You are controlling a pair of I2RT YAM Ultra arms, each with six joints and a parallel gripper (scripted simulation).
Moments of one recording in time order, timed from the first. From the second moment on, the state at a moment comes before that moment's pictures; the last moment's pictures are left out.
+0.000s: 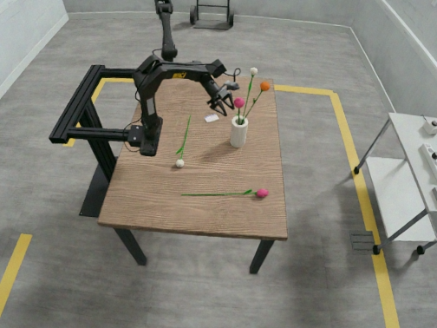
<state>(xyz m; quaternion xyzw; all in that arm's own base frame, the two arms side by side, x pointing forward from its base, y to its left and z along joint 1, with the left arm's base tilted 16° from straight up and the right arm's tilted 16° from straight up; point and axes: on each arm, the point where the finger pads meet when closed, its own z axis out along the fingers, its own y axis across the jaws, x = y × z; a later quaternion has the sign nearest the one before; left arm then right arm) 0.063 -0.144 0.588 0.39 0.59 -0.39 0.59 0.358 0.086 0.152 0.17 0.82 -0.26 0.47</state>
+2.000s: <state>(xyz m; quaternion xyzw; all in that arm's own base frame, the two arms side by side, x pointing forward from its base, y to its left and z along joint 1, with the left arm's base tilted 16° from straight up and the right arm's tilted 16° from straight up) 0.063 -0.144 0.588 0.39 0.59 -0.39 0.59 0.127 0.095 0.598 -0.22 0.66 0.24 0.68</state>
